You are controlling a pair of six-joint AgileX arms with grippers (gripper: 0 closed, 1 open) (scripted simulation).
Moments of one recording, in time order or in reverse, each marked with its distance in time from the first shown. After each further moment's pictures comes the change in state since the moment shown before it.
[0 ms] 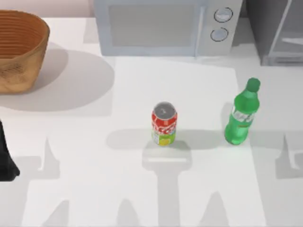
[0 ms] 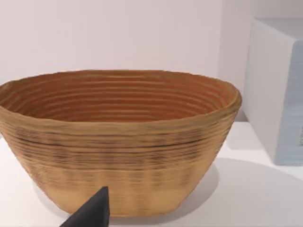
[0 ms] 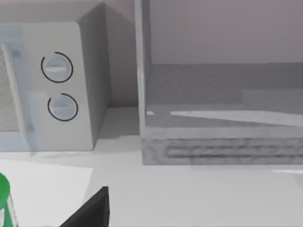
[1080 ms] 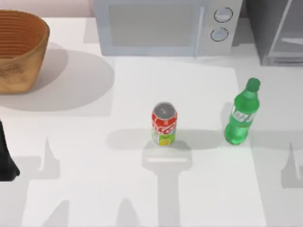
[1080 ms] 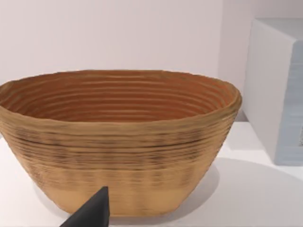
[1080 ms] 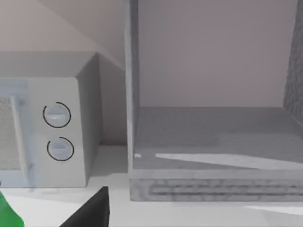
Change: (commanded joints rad) left arm 0.000 0.000 0.000 0.000 0.000 0.000; right arm -0.032 -0.379 0.218 -0.513 -0.006 -0.028
